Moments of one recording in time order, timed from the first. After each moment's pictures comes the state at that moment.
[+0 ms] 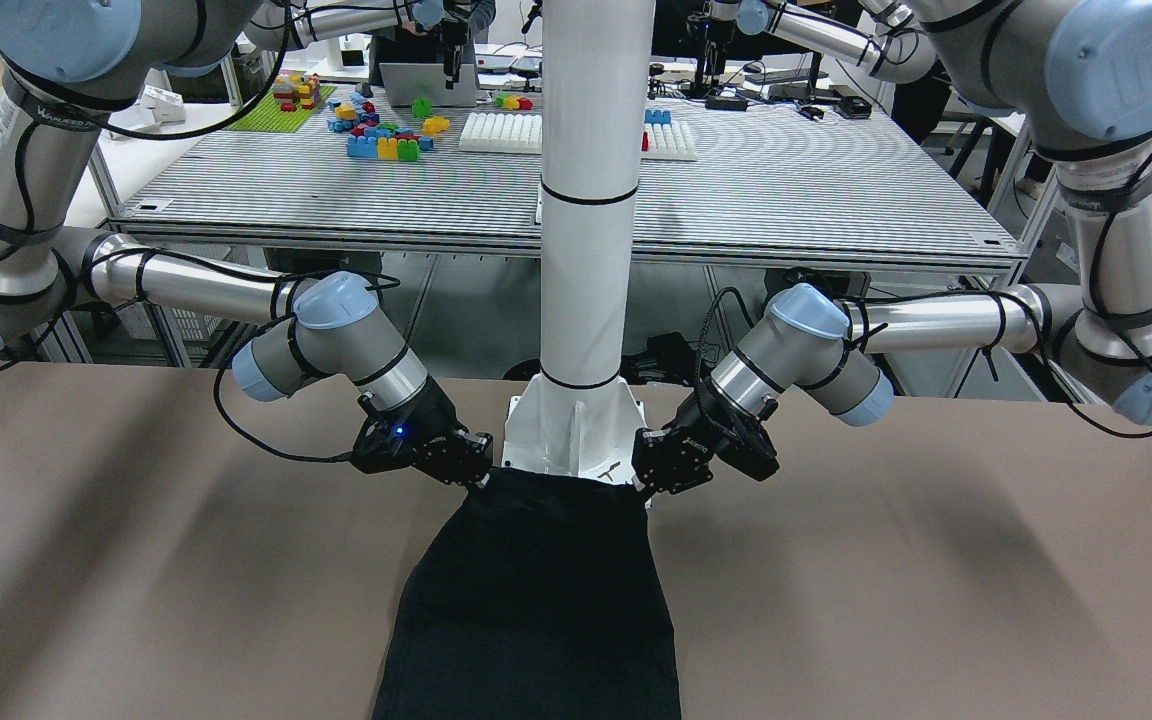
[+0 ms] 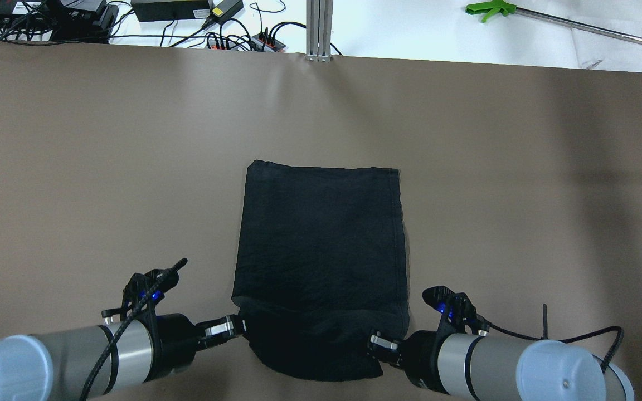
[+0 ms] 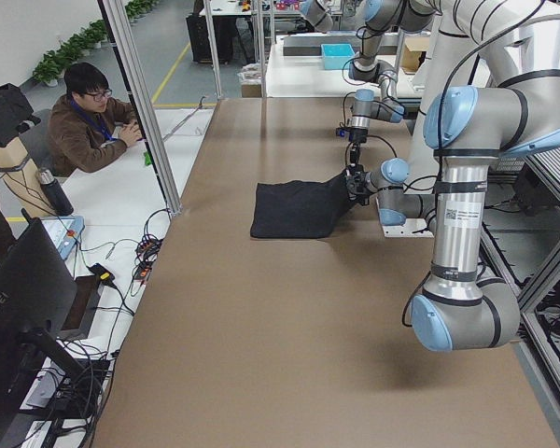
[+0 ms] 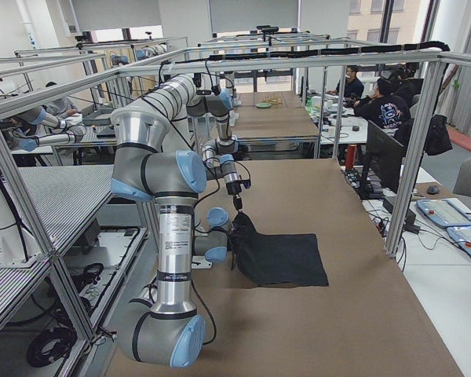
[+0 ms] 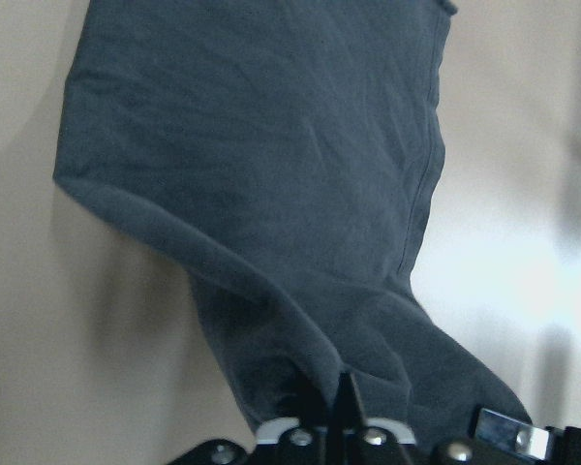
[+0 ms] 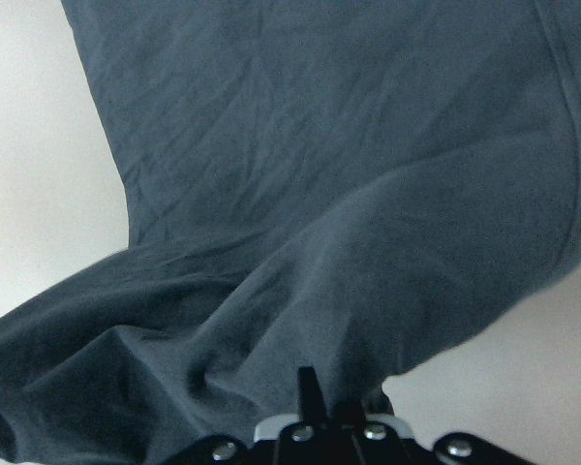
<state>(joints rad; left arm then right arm) -0.22 -1.78 -2.13 -2.28 -1.47 -1.74 0.25 -1.44 2.15 -0.93 1.64 1.83</state>
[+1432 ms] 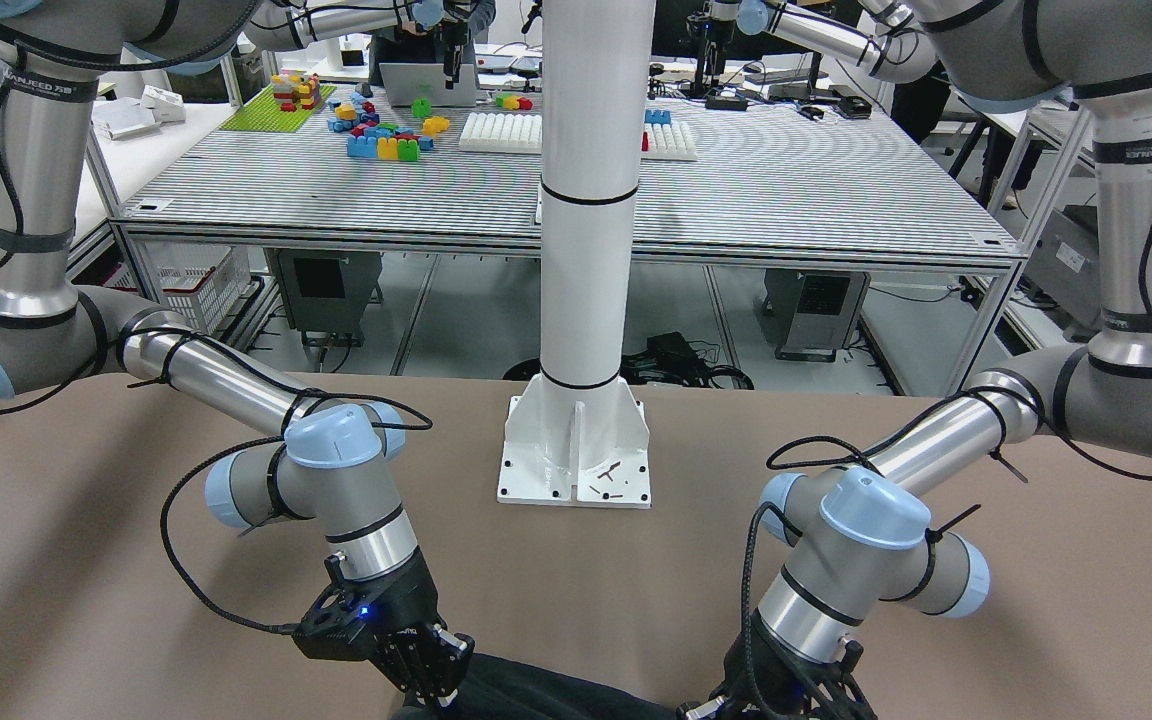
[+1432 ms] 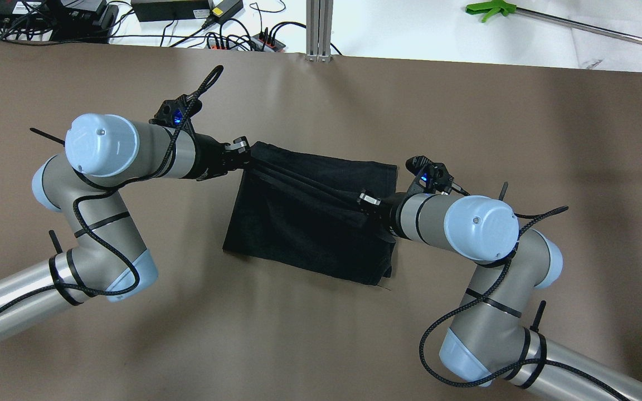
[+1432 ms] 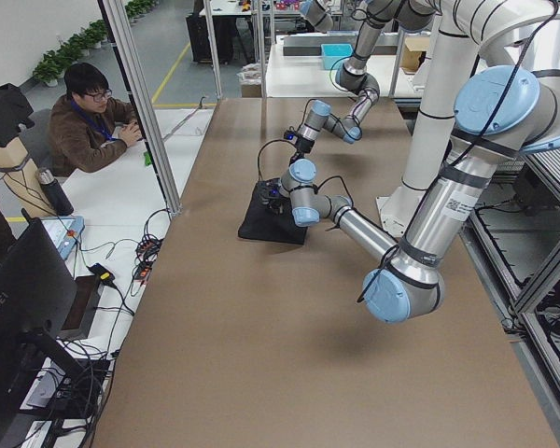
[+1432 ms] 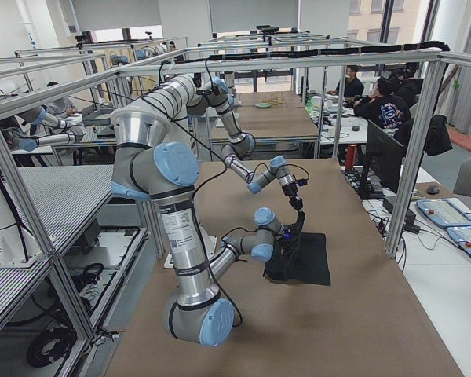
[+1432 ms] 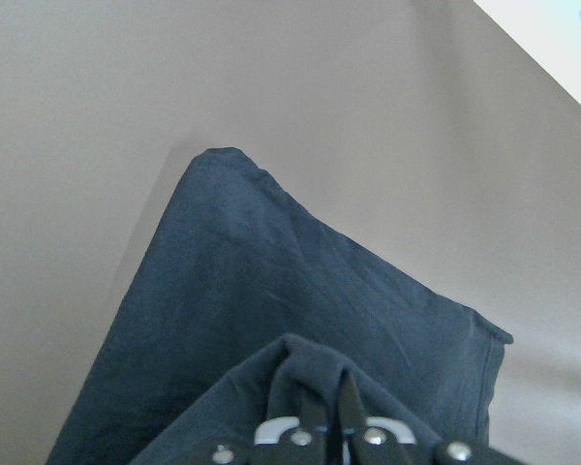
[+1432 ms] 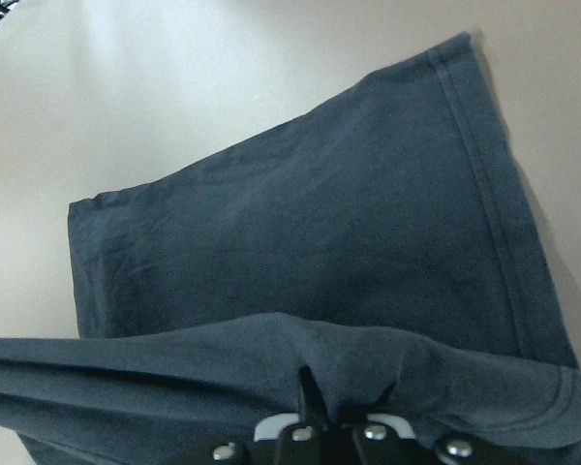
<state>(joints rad) -0.73 -2.13 -1.60 -2.28 -1.81 -1.63 0.59 -1.12 1.76 -0.97 1.64 1.68</state>
